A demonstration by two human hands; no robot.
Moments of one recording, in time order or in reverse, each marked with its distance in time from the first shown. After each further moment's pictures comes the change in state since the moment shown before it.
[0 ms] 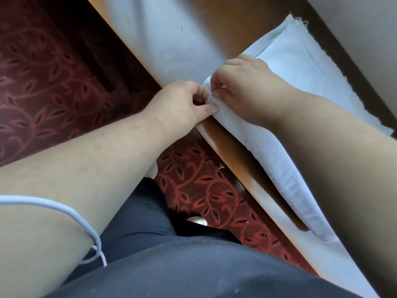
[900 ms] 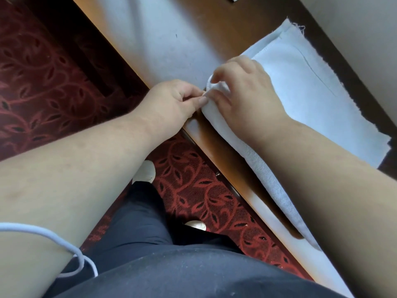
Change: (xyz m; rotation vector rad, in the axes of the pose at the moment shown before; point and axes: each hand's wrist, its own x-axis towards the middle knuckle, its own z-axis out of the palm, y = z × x) left_hand 0.012 -0.002 -0.005 -0.255 0.017 0.054; right_hand -0.013 -0.010 0.016 0.126 0.327 0.190
